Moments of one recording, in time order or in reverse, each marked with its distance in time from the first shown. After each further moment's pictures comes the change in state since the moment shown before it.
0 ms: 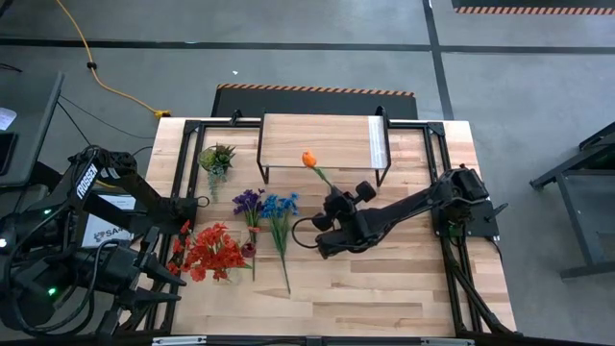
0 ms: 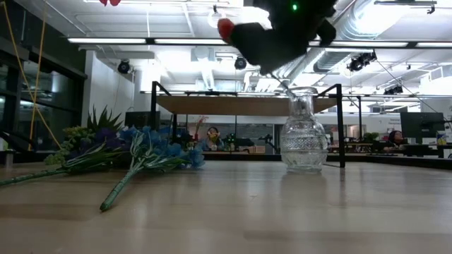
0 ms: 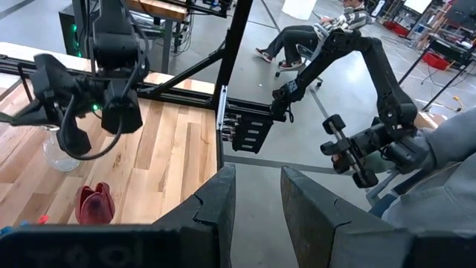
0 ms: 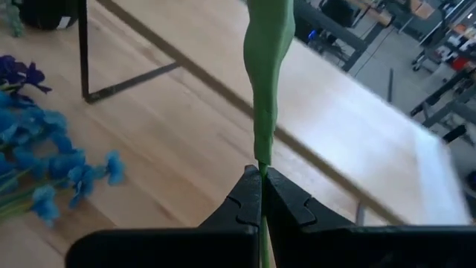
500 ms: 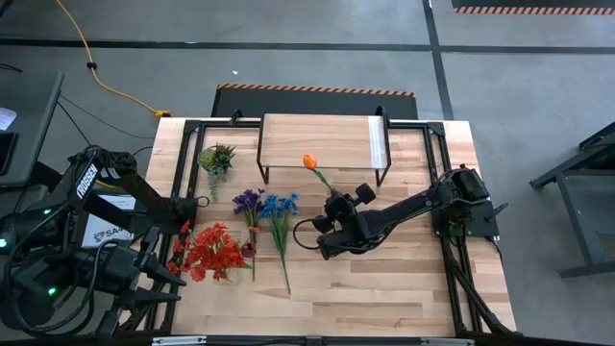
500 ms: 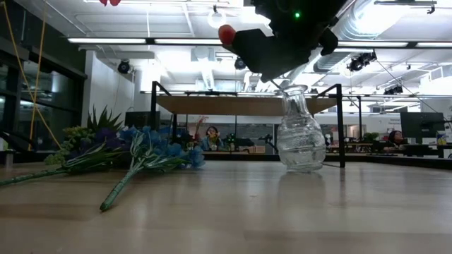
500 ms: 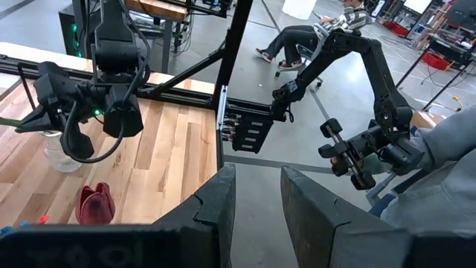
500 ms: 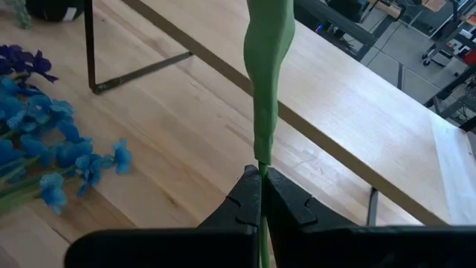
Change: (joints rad) left arm 0.000 0.000 0.000 0.000 0.000 0.000; right arm 0.006 -0.002 -0.049 0.064 -0.024 0.002
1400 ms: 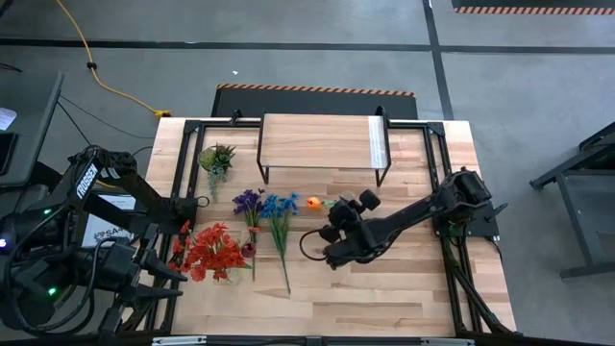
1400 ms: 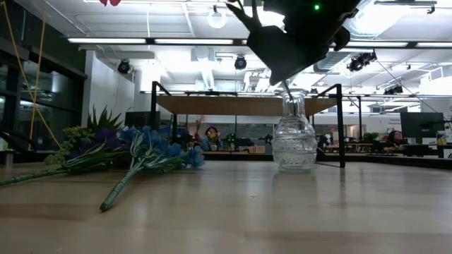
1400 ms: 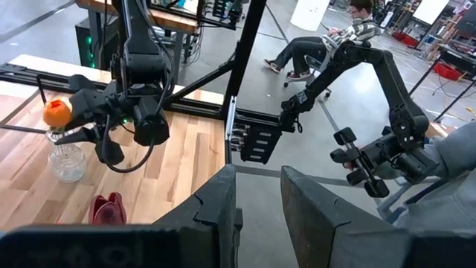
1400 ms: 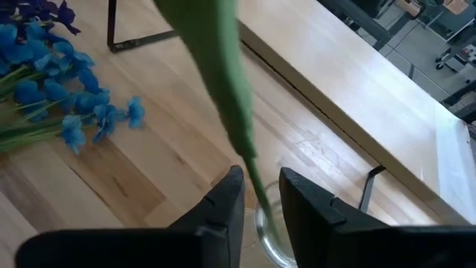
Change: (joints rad) left arm 0.000 0.000 0.000 -0.003 -0.053 0.000; right arm 0.061 -0.007 0.000 -0.111 -0.055 0.026
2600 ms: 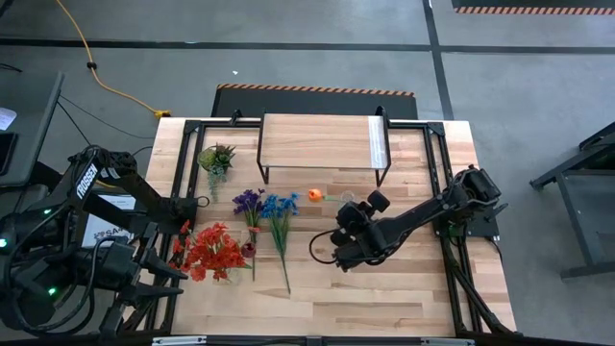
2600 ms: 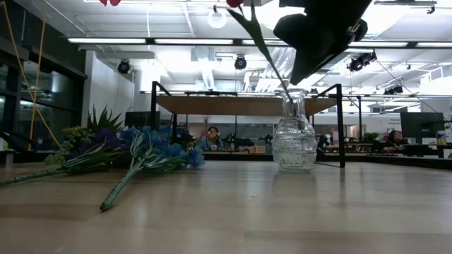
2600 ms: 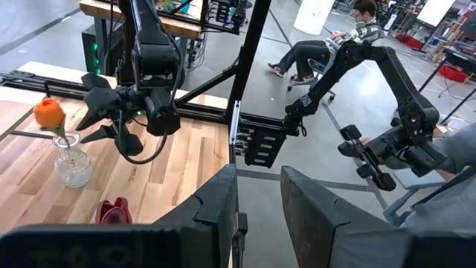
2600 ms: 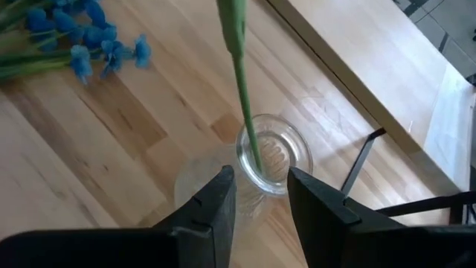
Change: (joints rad) left arm 0.000 0.000 0.000 -0.001 -0.020 0.011; right arm 0.039 -0.065 0.000 -0.148 -0.174 0.027
